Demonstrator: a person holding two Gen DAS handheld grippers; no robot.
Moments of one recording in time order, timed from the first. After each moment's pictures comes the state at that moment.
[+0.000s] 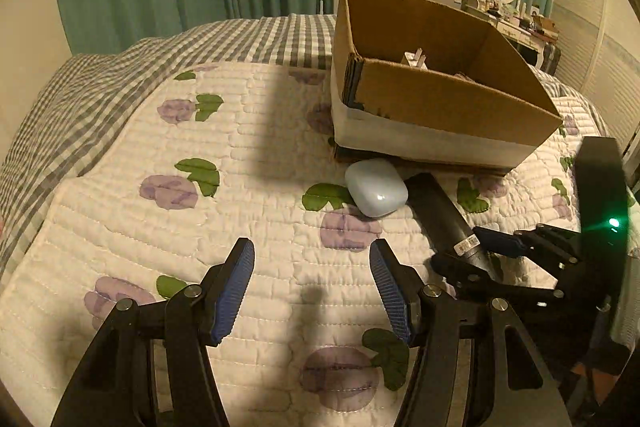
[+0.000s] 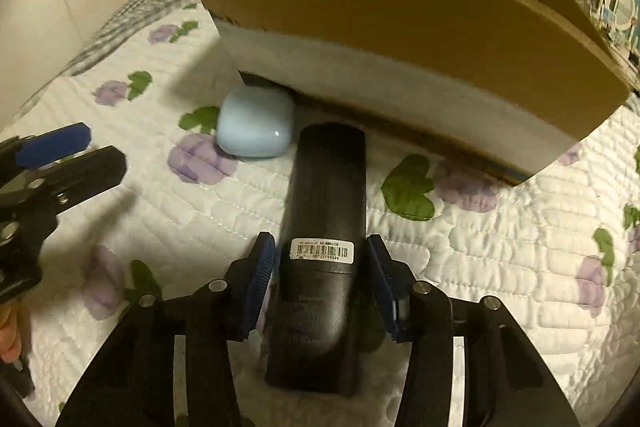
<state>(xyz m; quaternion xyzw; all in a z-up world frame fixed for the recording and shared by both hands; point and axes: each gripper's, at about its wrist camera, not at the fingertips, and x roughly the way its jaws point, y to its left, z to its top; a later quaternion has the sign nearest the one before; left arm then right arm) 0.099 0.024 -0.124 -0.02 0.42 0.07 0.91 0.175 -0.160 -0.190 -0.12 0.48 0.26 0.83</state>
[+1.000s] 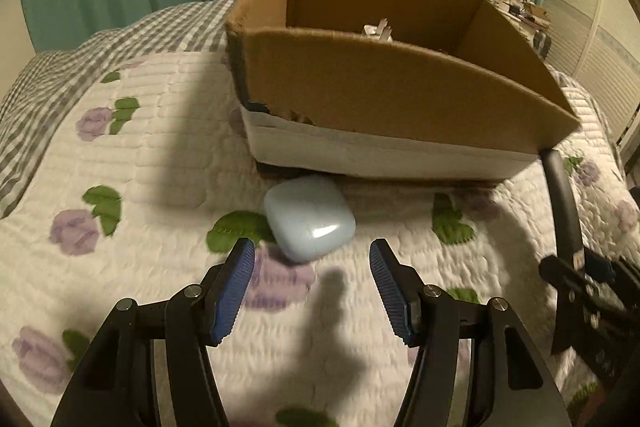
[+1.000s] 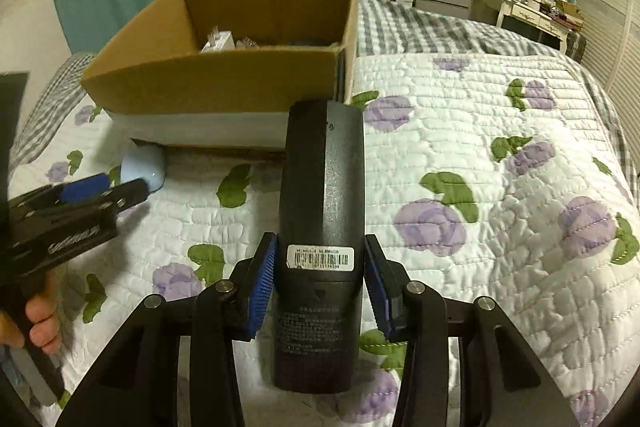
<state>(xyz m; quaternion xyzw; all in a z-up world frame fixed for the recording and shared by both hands) 0.168 -0.014 -0.151 -0.03 0.45 0.04 0.89 0.174 -0.261 -0.149 -0.05 0.45 0.12 0.88</state>
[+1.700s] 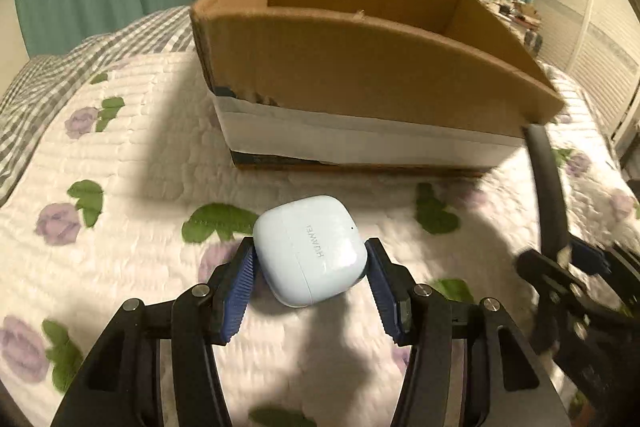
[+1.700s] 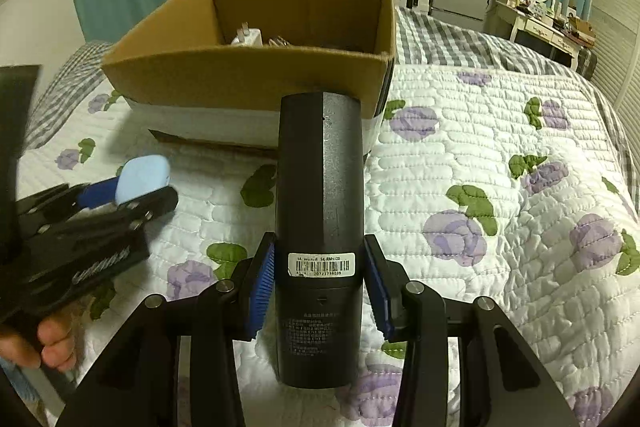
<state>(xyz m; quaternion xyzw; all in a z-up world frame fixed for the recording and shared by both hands) 0.139 -0.029 -0.149 -0.02 0.43 0.02 0.90 0.163 -0.244 -0.144 -0.07 0.44 0.14 0.88</state>
